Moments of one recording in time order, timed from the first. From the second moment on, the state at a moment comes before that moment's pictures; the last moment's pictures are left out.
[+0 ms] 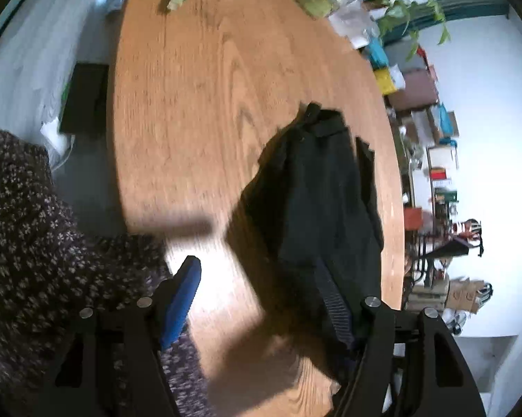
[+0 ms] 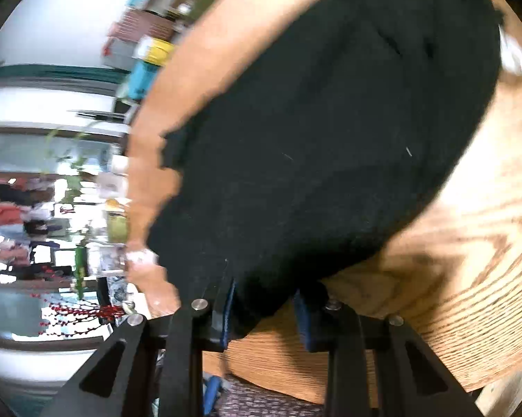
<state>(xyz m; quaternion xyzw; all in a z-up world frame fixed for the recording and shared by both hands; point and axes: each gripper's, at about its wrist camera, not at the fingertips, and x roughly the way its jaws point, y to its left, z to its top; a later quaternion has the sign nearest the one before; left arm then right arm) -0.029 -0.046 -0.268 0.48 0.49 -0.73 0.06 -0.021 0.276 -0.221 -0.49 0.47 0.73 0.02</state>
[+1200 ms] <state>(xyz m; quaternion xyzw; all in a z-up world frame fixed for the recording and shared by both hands) -0.057 -0.016 -0.308 0.50 0.60 -0.63 -0.05 -0.002 0.304 -0.268 -0.49 0.60 0.64 0.00</state>
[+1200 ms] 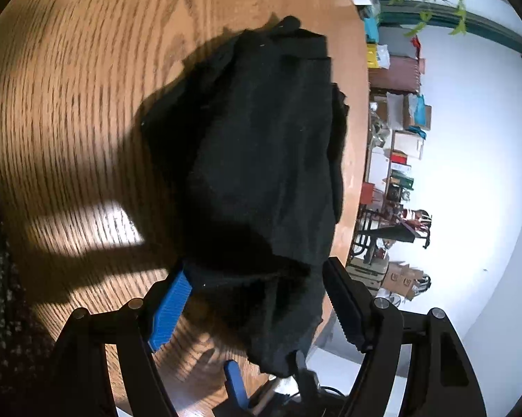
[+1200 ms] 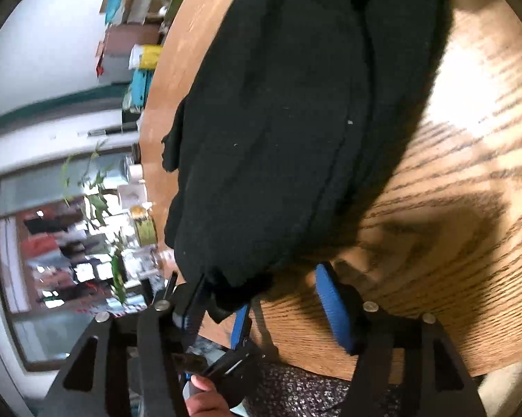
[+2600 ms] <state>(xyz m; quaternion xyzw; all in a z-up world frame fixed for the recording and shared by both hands) -0.091 0.049 -0.301 0.45 0.59 -0.67 -0.03 -0.073 0.340 -0.253 -0.38 0.63 0.66 -0.15</state>
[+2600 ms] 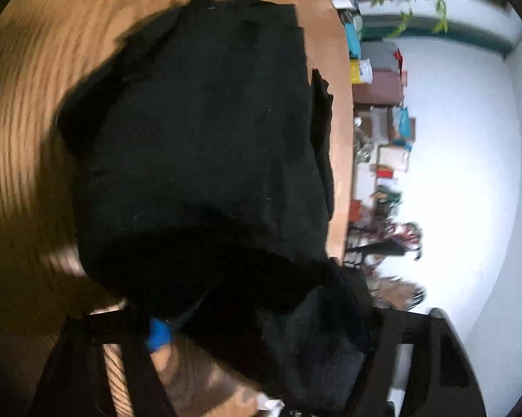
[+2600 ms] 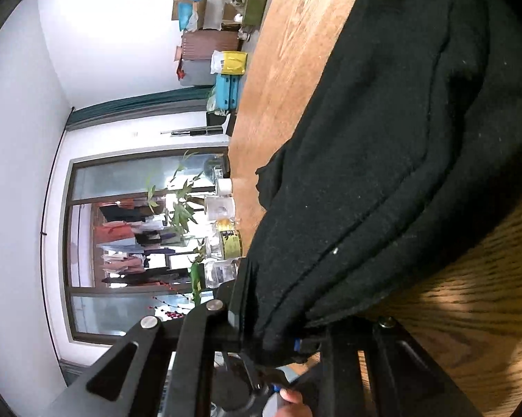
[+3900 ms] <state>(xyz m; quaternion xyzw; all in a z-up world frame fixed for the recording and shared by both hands) -0.102 -0.004 -0.231 0.49 0.46 -0.73 -0.09 0.002 0.468 -0.254 -0.33 0.56 0.76 0.02</state>
